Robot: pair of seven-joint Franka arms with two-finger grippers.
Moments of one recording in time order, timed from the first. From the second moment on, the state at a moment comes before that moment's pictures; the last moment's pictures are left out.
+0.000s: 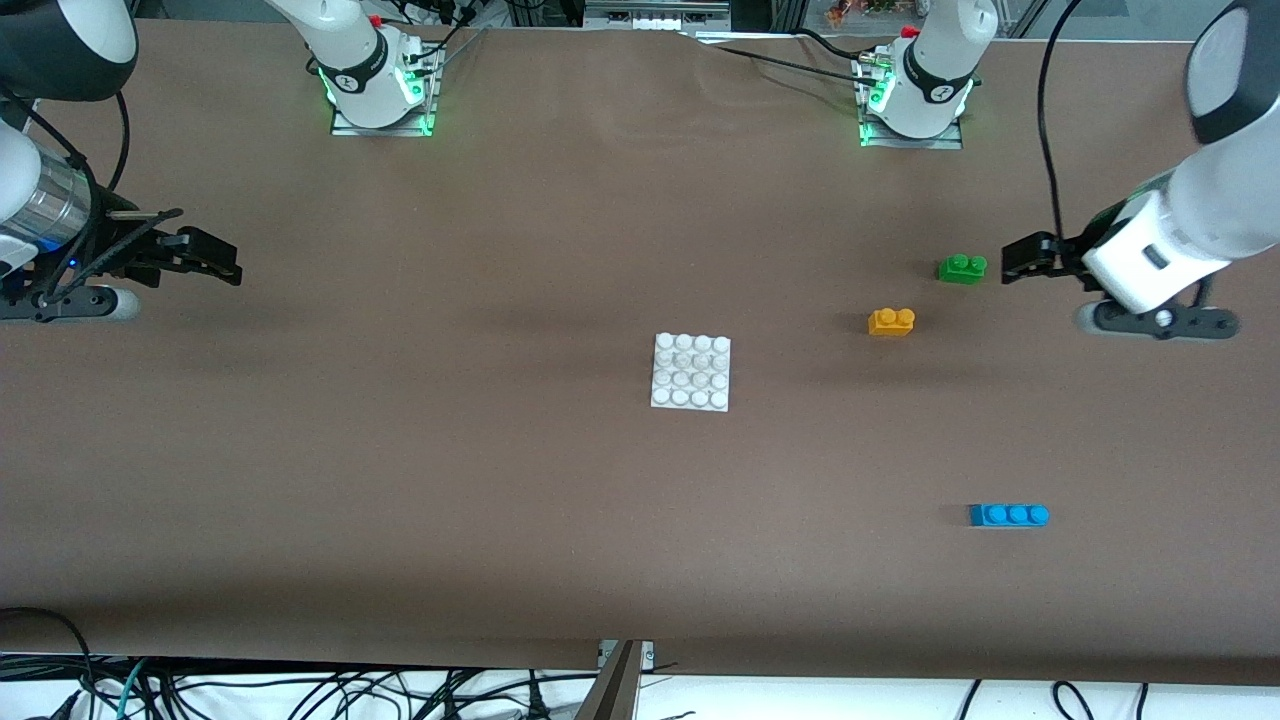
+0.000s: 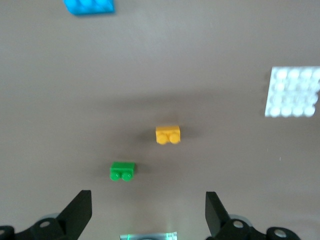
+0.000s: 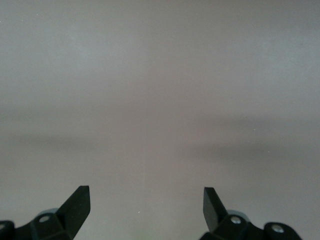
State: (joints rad) left arm -0.11 0.20 -0.01 -1.51 -0.04 1.46 -0.05; right arm 0.10 0.11 -0.04 -1.57 0.02 1.60 0.03
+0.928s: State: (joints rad) left arm -0.12 0.31 -0.07 -2.01 -0.04 2.09 -0.05; right arm 0.09 0.11 -0.04 -1.51 0.02 1.60 0.03
